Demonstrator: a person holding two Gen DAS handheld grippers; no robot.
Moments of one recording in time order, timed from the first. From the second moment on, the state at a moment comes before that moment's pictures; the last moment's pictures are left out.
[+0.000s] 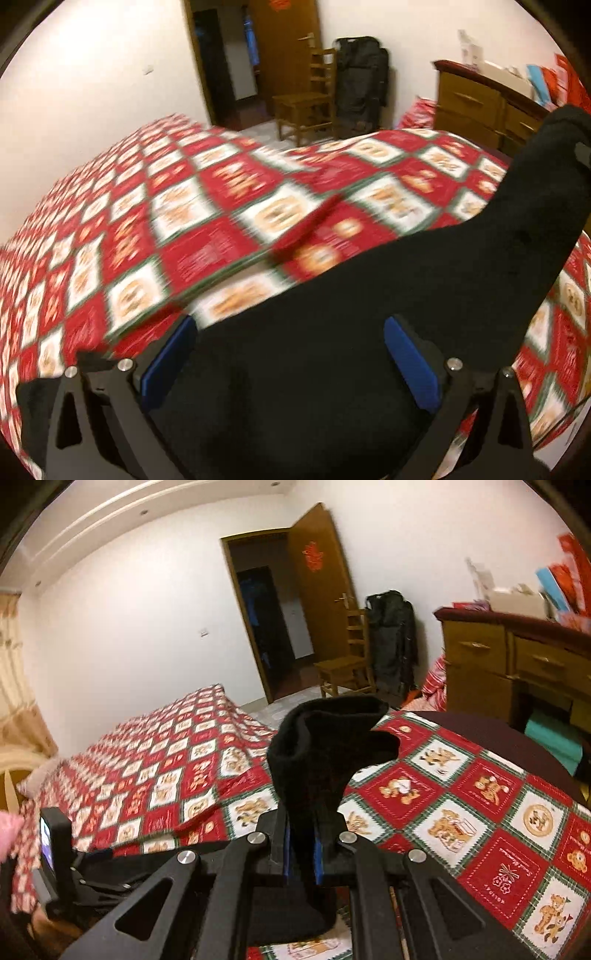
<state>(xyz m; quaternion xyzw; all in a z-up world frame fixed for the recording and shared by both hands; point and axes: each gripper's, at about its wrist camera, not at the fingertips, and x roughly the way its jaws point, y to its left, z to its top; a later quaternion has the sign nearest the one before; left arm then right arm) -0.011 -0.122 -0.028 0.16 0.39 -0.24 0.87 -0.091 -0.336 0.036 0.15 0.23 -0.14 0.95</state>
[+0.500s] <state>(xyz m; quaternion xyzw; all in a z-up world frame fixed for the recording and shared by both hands) 0.004 -0.014 -0.049 0.10 0.43 -0.15 0.88 -0.044 -0.214 0.011 0.06 0.27 0.00 0.96</state>
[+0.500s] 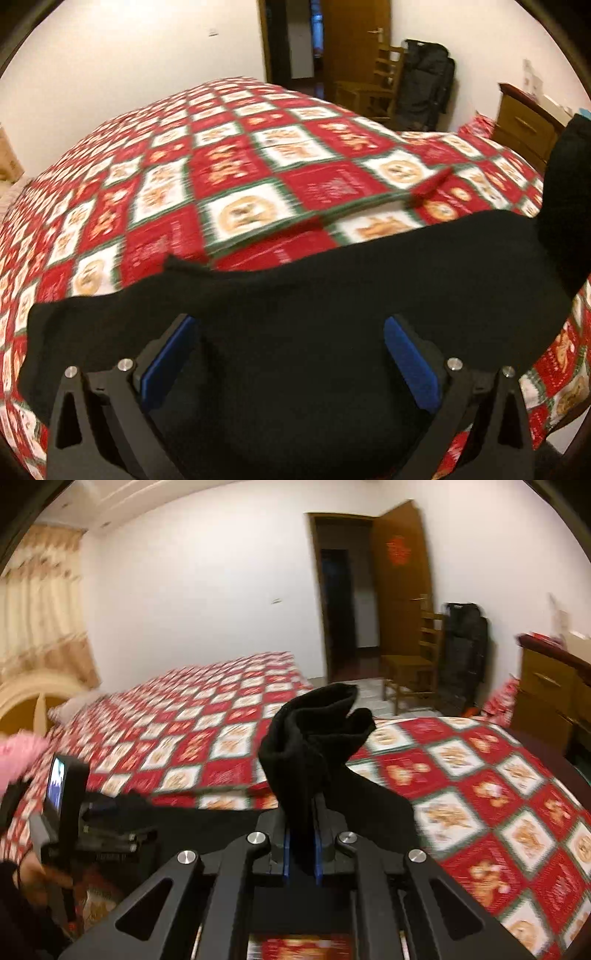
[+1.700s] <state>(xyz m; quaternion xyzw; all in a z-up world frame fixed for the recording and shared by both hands) 0.009 0.035 -0.025 0.04 0.41 -0.13 0.90 -0.033 -0.238 -0.021 0.10 0.32 0.03 0.94</state>
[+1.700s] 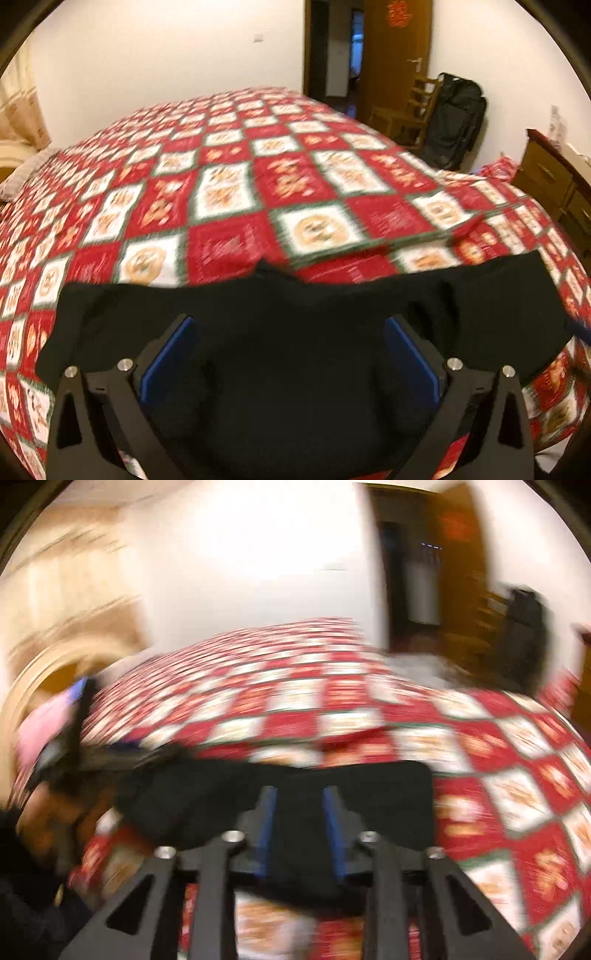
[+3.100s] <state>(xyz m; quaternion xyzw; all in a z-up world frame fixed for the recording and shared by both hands) 0.010 -0.029 -0.072 0.04 0.45 -0.10 0.89 -0.020 -0.262 -0.064 0.12 0.40 -0.03 0.91</state>
